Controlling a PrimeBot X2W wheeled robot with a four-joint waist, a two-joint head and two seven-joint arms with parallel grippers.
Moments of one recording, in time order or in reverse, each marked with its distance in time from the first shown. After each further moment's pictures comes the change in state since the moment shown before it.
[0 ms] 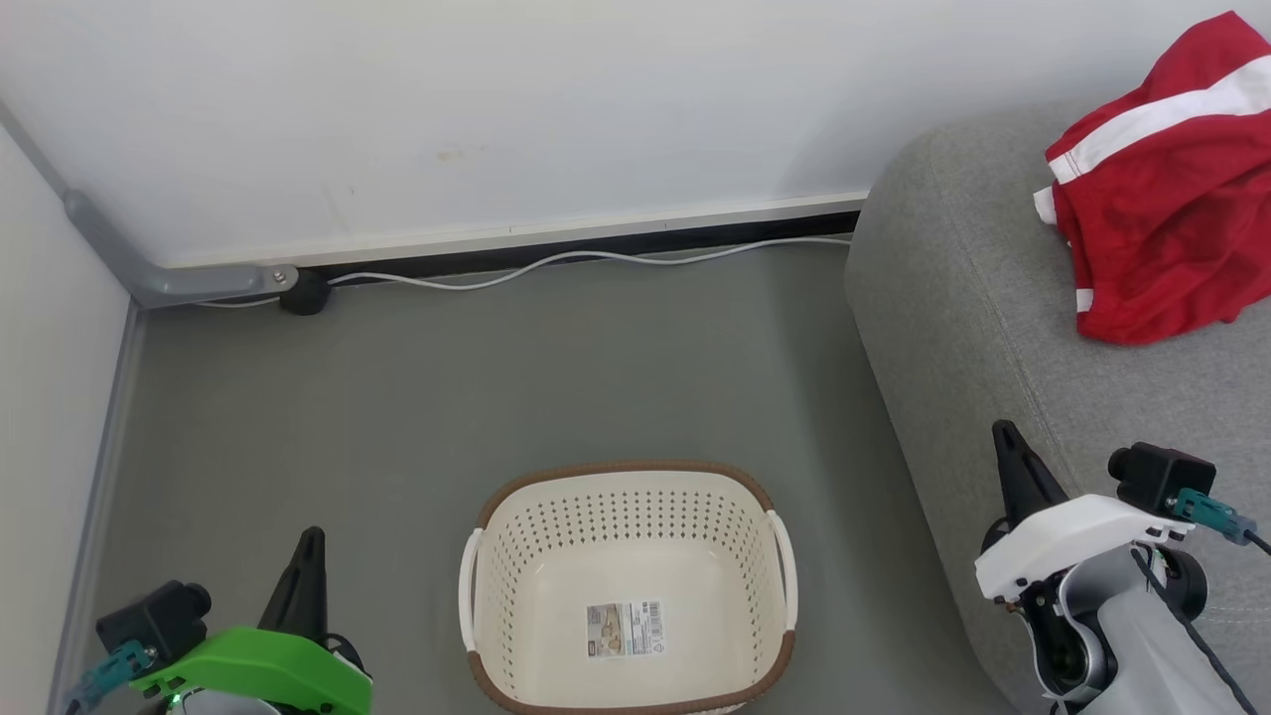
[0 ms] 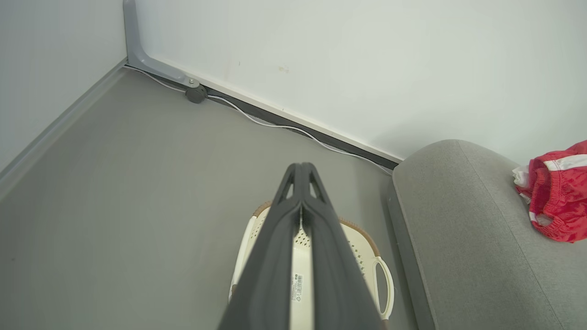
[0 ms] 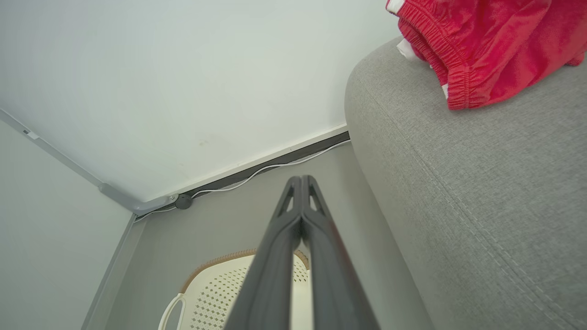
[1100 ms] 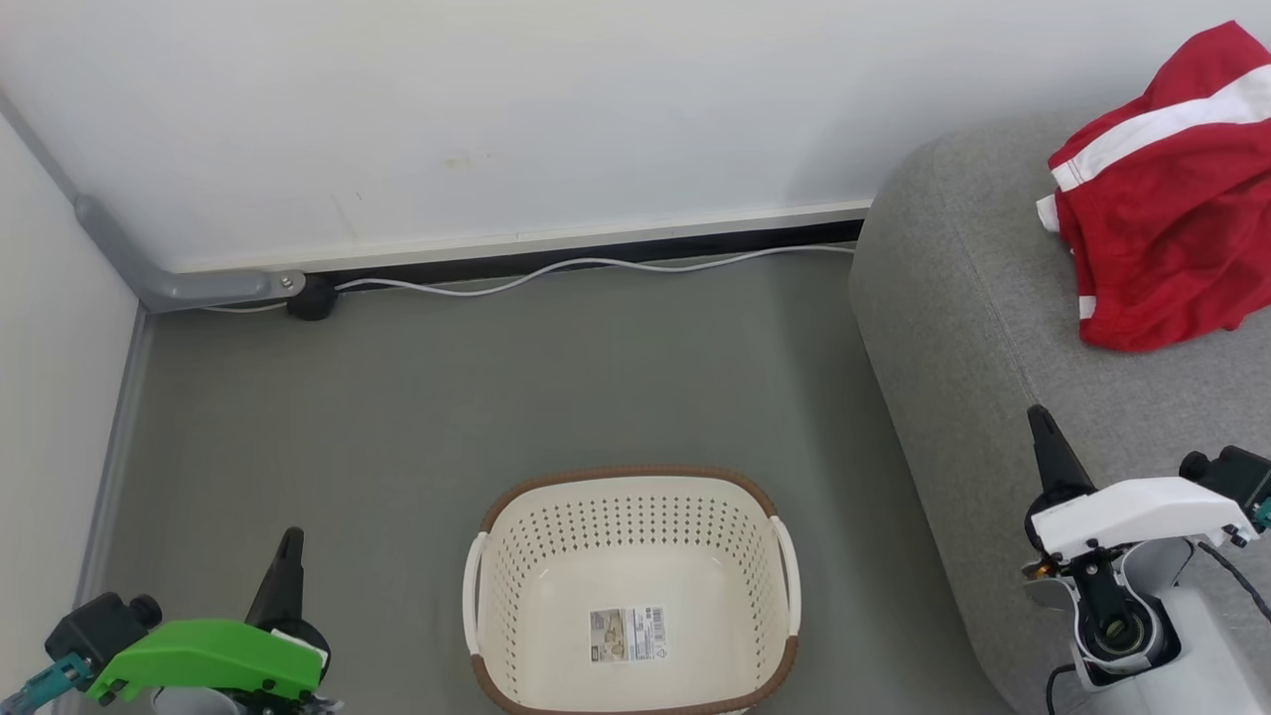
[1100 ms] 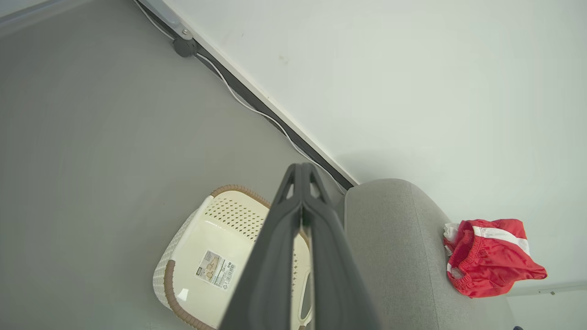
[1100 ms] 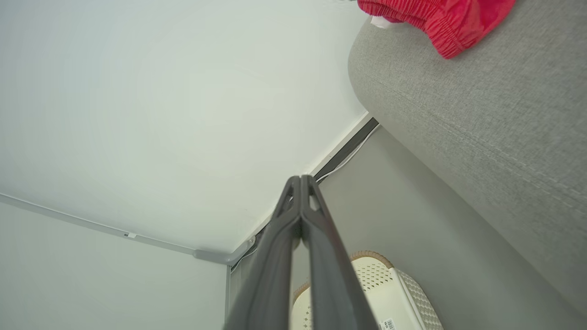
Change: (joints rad) left arm -0.023 -0.040 0.103 0.051 -0.328 -0.058 0.080; right arm 0.000 0.030 -0.130 -0.044 0.421 0.040 0.122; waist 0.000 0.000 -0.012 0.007
